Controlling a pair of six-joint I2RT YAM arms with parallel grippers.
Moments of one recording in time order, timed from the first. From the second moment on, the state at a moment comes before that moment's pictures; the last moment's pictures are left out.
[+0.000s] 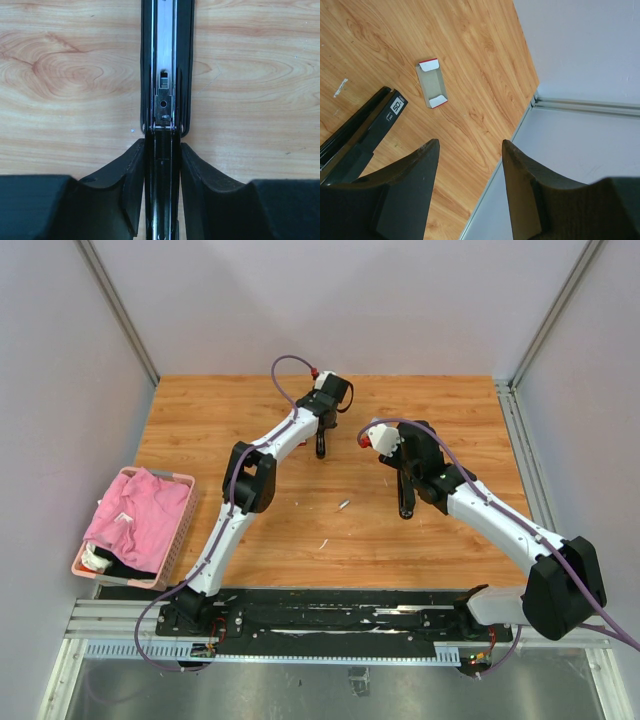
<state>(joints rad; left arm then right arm) -0.54 2.63 2.38 -0.58 -0.50 -0.39 0.53 1.31 0.95 -0.19 0.40 -0.84</state>
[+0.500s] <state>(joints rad) -0.54 2.63 2.38 -0.57 -0.47 -0.38 0.53 1.31 0.95 -0.19 0.40 -0.84</state>
